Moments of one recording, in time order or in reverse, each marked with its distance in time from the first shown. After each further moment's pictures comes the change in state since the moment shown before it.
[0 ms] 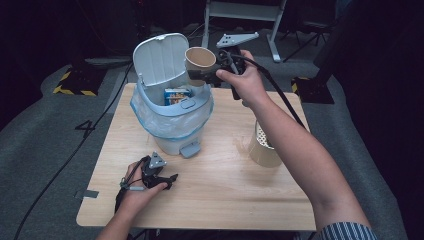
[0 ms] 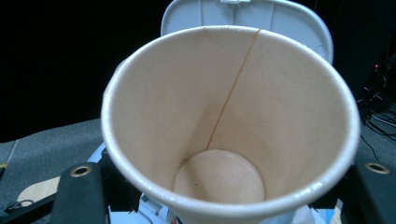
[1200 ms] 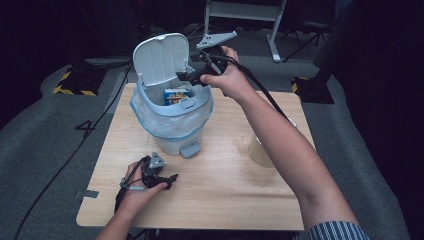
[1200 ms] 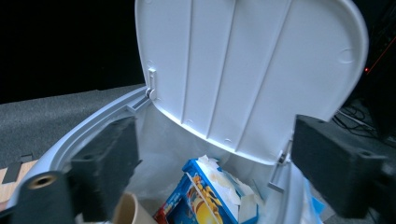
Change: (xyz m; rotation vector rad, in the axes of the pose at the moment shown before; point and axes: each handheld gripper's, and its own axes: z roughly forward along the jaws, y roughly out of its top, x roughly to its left) left arm 0.000 0.000 0.000 0.000 0.001 0.000; right arm 0.005 0.008 0.036 0.078 -0.094 -0.091
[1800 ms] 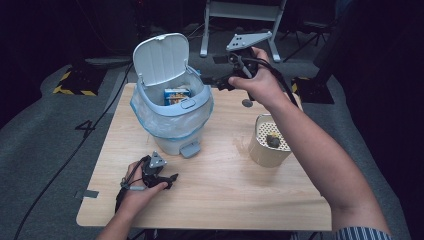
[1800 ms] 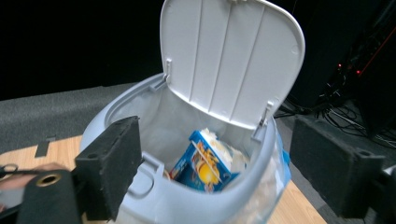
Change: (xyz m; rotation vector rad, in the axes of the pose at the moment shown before) left arm 0.000 0.001 0.001 0.001 0.004 -0.001; right arm 0.007 -0.007 -0.080 -0.002 -0.003 -0.018
